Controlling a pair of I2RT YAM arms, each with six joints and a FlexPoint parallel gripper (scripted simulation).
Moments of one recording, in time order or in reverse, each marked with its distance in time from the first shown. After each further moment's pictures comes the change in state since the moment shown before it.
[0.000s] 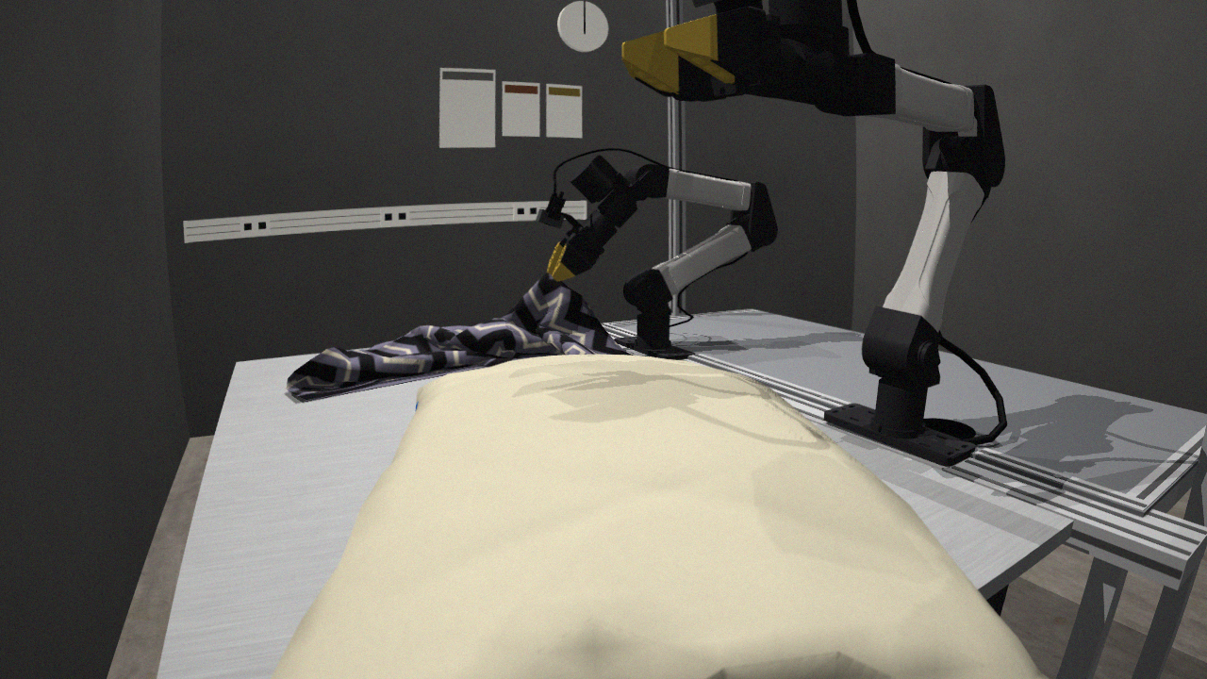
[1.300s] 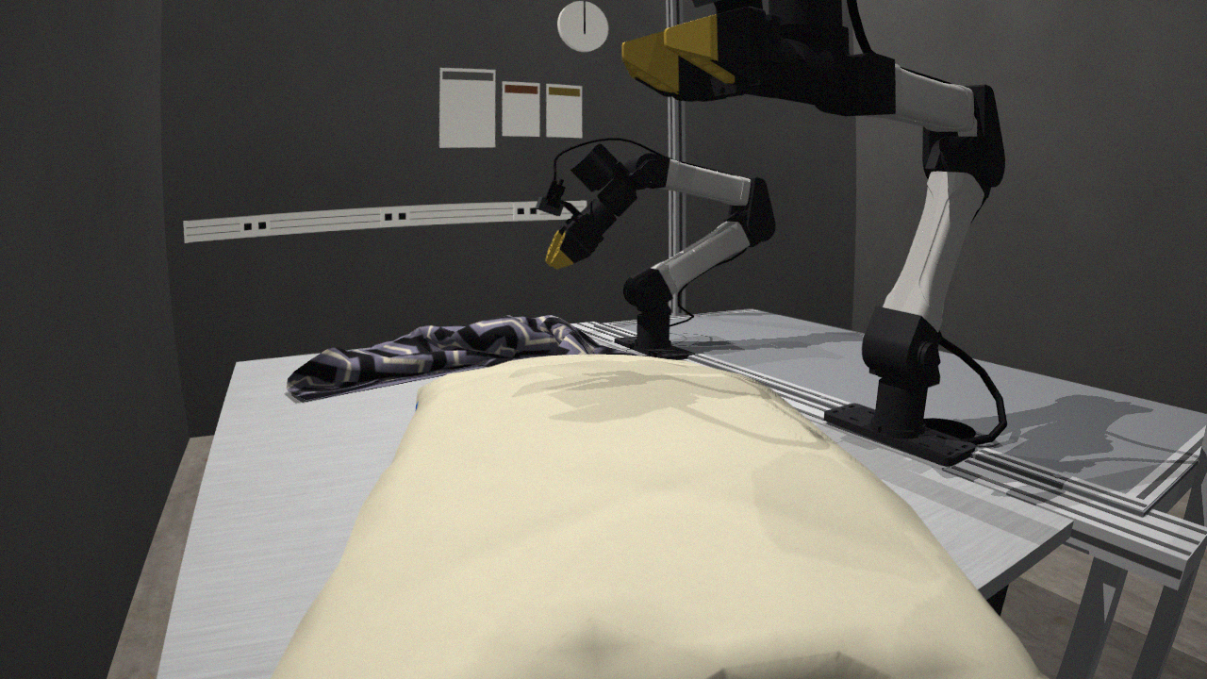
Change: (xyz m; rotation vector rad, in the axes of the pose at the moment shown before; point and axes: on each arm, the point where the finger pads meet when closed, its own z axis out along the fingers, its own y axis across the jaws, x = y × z) left arm 0.000 0.000 0.000 0.000 0.000 0.000; right arm -0.017 0.000 -0.015 0.000 -0.013 0.000
